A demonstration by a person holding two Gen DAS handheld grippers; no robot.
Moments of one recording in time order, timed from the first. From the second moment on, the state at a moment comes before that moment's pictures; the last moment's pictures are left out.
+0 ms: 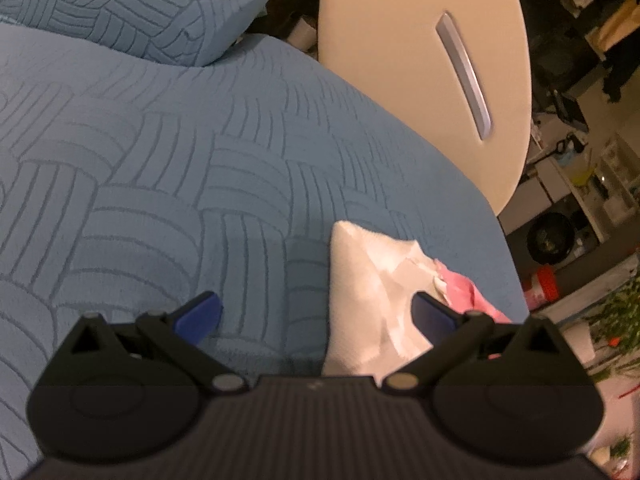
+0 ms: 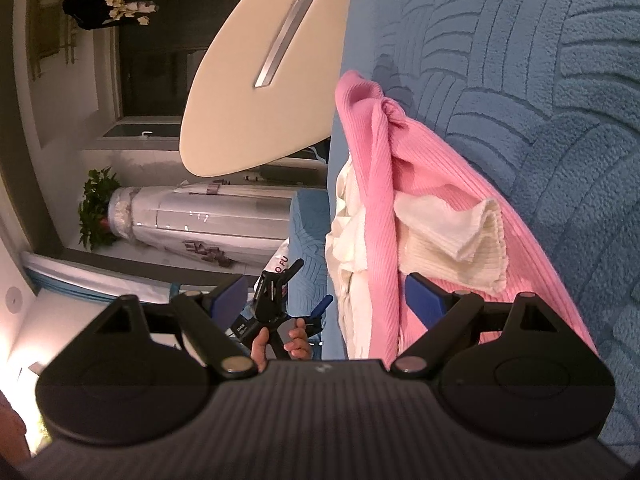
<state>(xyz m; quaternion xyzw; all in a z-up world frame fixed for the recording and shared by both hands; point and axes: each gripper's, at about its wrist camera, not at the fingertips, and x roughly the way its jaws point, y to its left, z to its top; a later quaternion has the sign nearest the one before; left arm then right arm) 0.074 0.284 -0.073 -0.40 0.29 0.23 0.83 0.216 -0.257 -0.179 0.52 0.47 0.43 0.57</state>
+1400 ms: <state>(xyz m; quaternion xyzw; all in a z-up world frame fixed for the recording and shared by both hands) 0.149 0.240 -0.096 -0.23 0.31 0.18 0.90 0.212 -0.254 -0.177 0.52 0.48 0.43 0.57</state>
